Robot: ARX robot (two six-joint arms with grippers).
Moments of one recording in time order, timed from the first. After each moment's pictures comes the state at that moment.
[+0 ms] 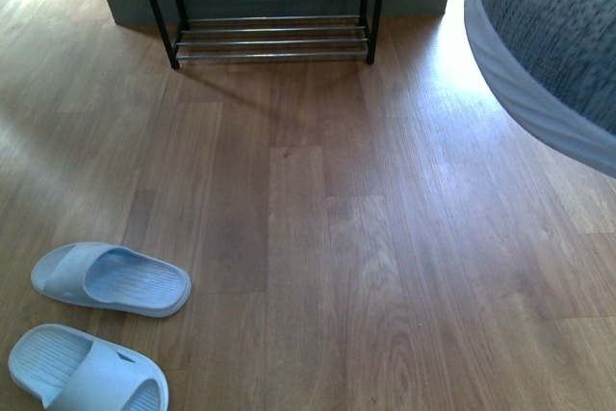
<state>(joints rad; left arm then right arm) -0.12 0.90 0.20 0.25 -0.56 -0.13 -0.20 0.84 0.32 0.19 -0.58 -0.36</state>
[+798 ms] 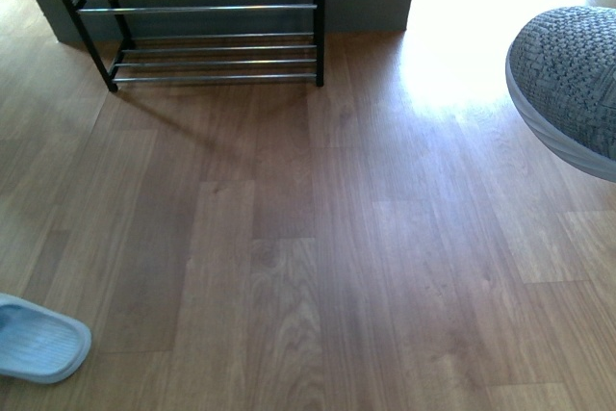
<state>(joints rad) -0.12 0.90 0.20 0.25 -0.56 -0.13 -0.20 0.84 0.32 0.19 -0.57 -0.35</state>
